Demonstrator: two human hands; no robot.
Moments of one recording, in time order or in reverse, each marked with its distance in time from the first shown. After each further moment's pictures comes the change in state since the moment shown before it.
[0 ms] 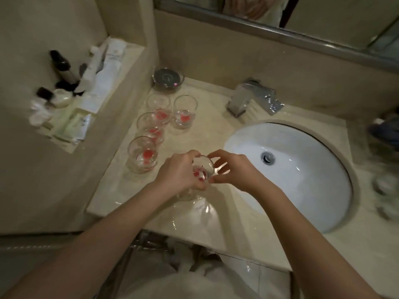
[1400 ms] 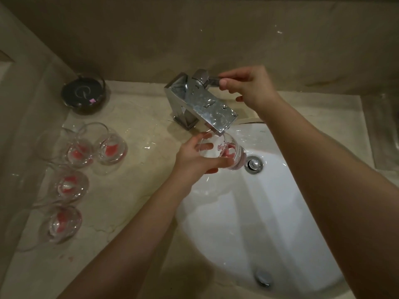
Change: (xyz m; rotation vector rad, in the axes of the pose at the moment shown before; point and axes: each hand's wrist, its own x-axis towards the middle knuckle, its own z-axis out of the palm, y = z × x) left_hand 0.190 0.131 0.097 -0.908 -0.029 -0.221; right_hand 0.174 0.146 -0.200 0.529 0.429 -0.045
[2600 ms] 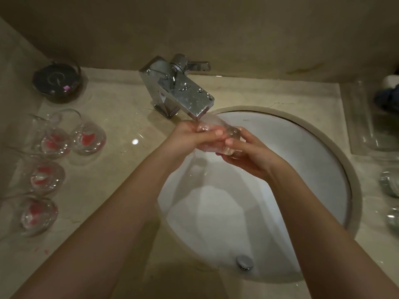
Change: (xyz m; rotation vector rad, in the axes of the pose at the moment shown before) left_hand 0.010 0.013 0.017 0.049 -0.347 0.115; right_hand -0.110 0.093 -0.012 0.695 -0.265 0.480
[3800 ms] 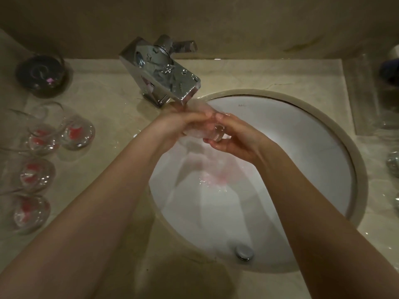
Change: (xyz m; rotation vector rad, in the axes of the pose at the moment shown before) left_hand 0.023 -0.006 -0.009 -0.005 0.031 -0.068; right_hand 0.020 0.006 0.005 0.177 0.050 0.036
